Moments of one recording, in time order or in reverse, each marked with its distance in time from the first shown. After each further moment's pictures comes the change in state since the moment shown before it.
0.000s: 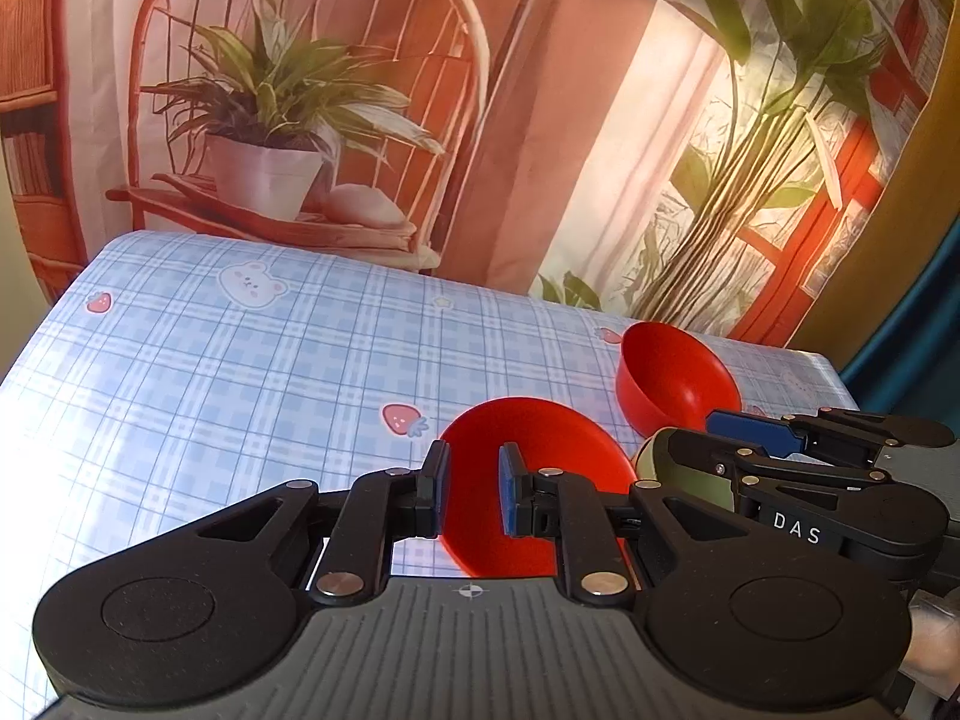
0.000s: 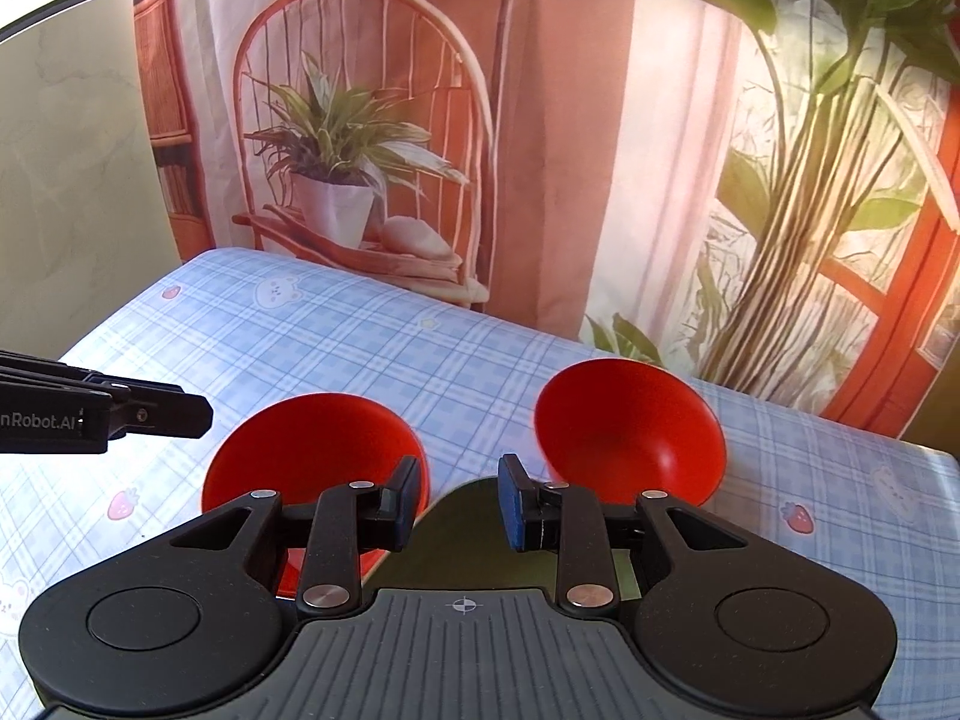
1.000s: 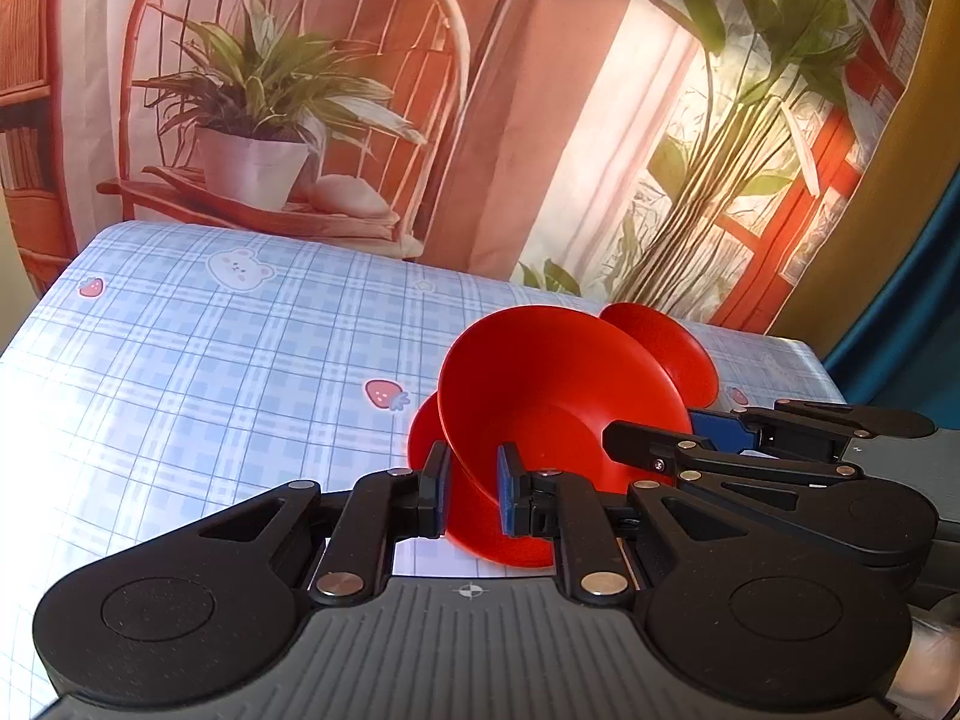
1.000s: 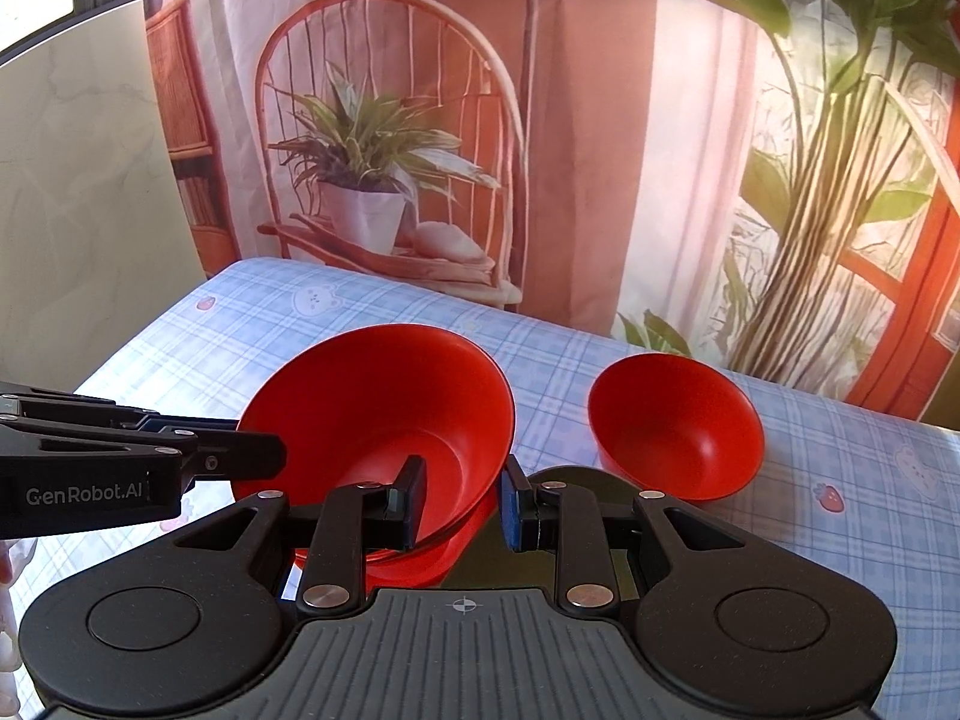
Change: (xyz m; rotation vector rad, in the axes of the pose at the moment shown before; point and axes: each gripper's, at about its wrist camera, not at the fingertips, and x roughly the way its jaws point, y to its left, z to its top) left arm -0.010 -0.001 -0.016 0.002 0.005 -0.026; right arm -0.007 0.029 -0.001 0.023 0.007 0.044
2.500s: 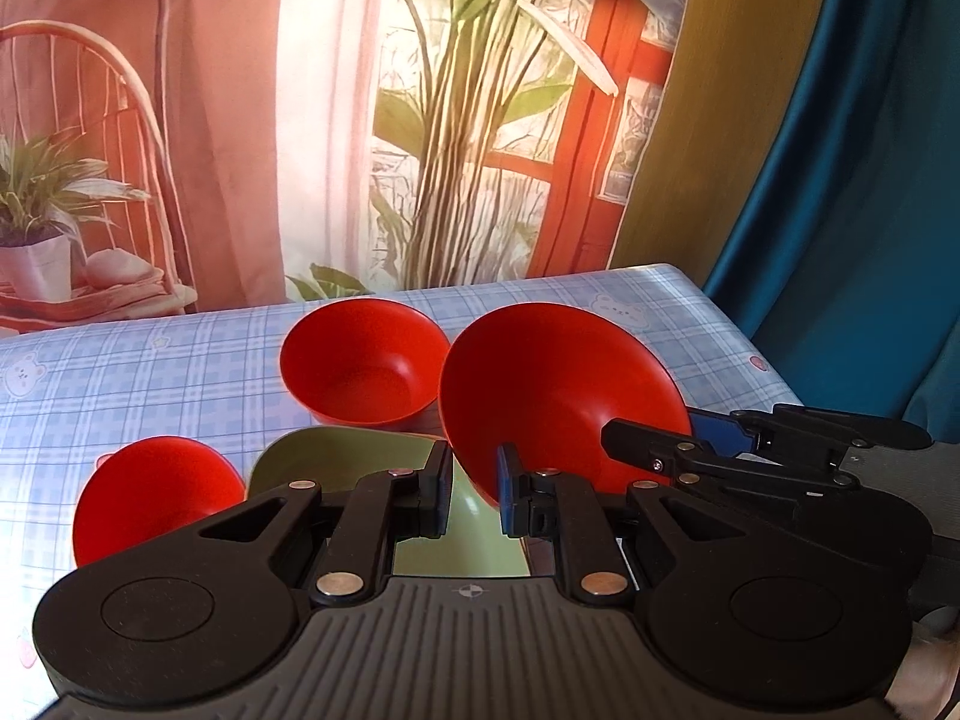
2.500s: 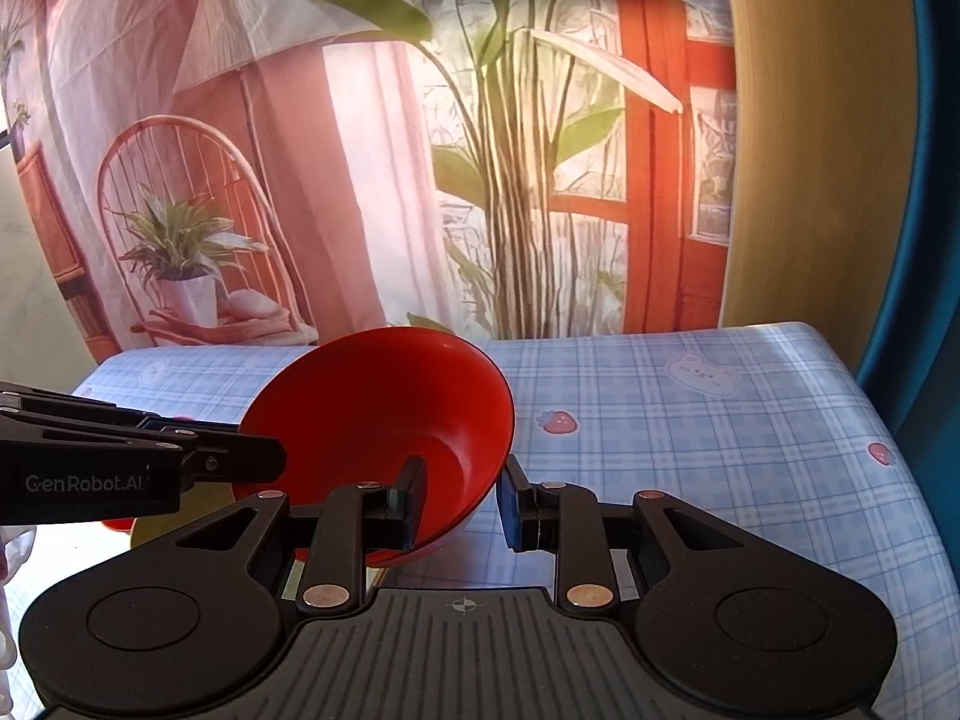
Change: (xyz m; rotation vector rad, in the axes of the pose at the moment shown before) left arm 0.029 -0.179 0.002 0.264 0.046 -0.109; right arm -0.093 -0.165 -0.070 0.249 -0.129 -0.129
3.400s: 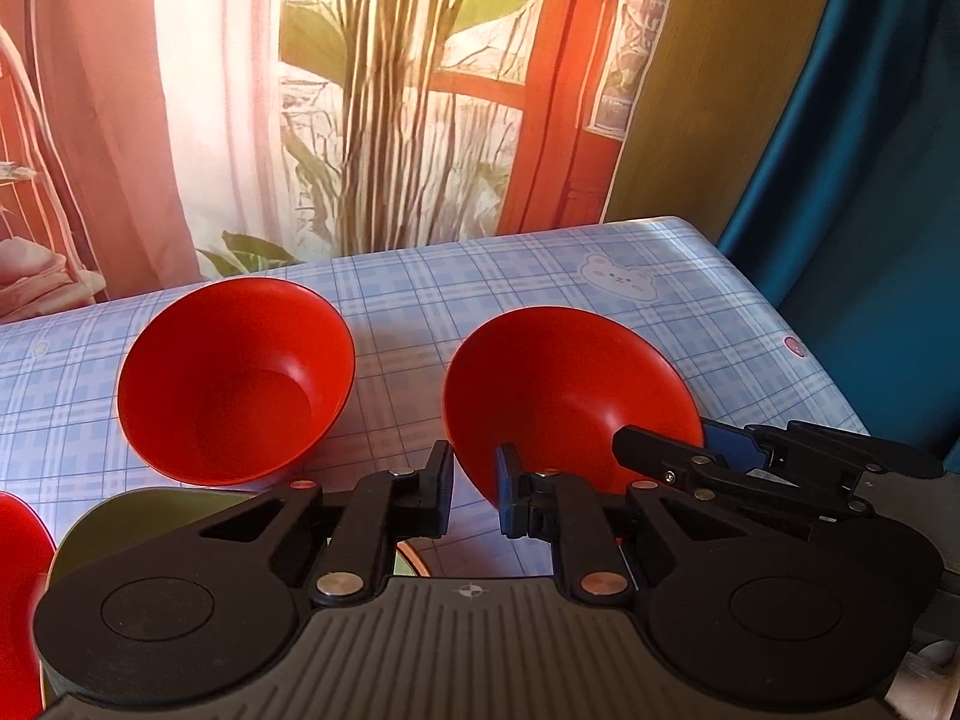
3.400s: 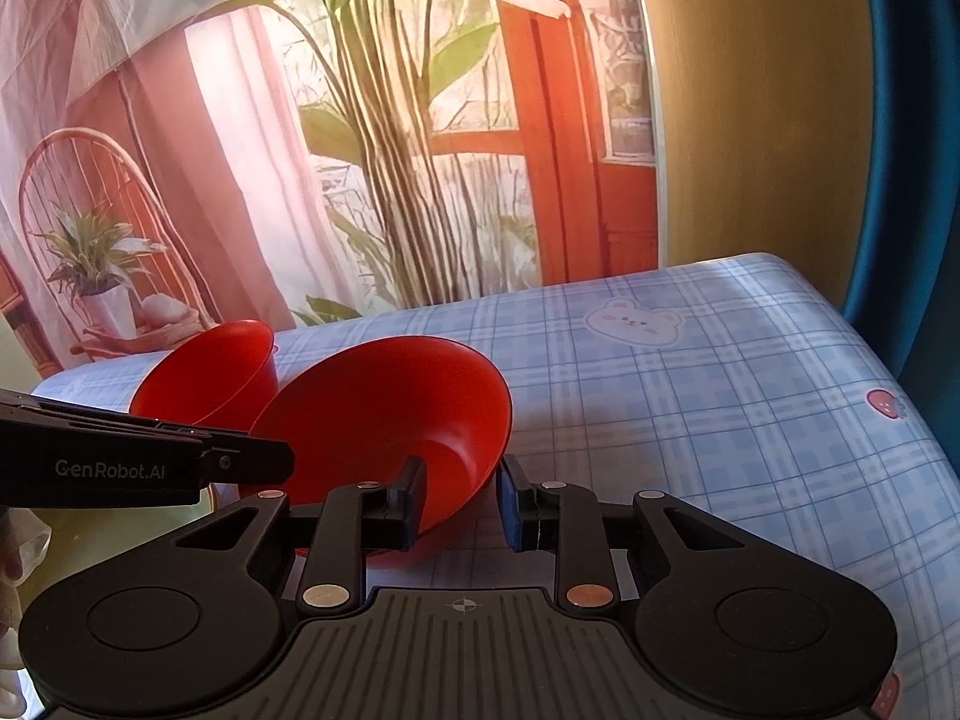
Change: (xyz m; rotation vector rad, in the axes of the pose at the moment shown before) left arm 0.110 -0.036 0.020 0.031 0.093 -0.017; right arm 0.065 -0.086 -0.019 0.107 0.017 -0.032
